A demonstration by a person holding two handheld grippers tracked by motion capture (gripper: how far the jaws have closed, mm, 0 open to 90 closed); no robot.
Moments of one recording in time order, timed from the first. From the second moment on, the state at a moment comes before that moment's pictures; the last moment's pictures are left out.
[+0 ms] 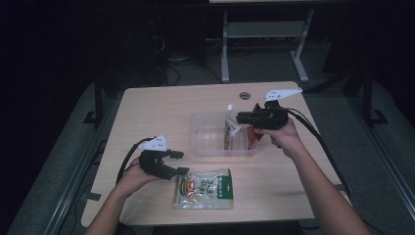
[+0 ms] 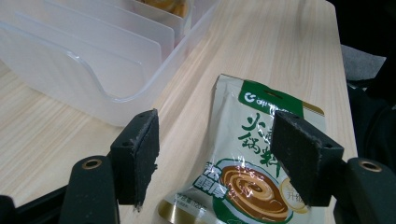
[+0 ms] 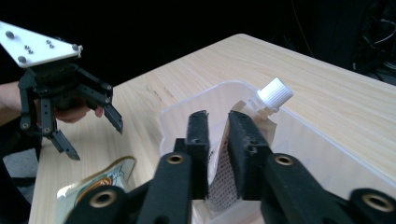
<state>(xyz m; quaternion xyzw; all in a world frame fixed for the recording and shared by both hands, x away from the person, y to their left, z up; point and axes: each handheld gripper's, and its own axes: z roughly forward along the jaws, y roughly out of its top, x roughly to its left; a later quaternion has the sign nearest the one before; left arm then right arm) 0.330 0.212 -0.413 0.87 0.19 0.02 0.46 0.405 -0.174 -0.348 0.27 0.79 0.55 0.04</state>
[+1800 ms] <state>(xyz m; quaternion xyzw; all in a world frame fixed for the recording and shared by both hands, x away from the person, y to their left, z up) 0.315 0.203 -0.430 0.90 0.18 0.01 0.40 0.300 -0.215 -0.422 0.26 0.86 0.43 0.03</state>
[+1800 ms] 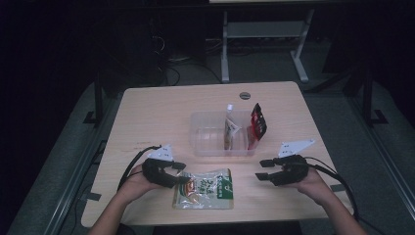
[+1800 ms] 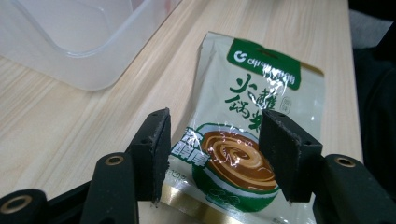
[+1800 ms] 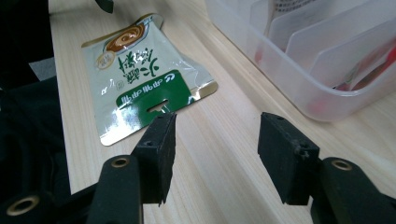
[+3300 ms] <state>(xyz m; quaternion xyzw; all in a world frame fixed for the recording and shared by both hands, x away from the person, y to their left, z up) 0.307 0.179 -0.454 0.93 0.21 -0.01 0.31 0.300 -0.206 -0.427 0.24 0.87 0.43 0.01</state>
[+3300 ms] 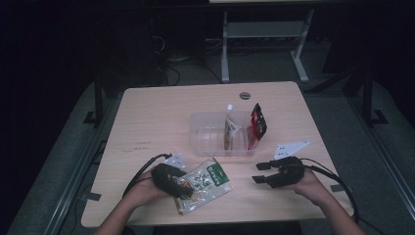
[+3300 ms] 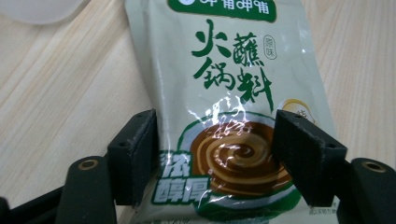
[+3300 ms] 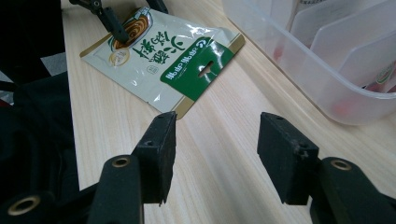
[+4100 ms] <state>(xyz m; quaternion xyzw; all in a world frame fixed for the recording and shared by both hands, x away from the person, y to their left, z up) 0.313 0.181 -0.449 0.93 0.21 -0.01 0.31 0.303 -0.208 -0.429 0.26 0.87 0.43 0.01</state>
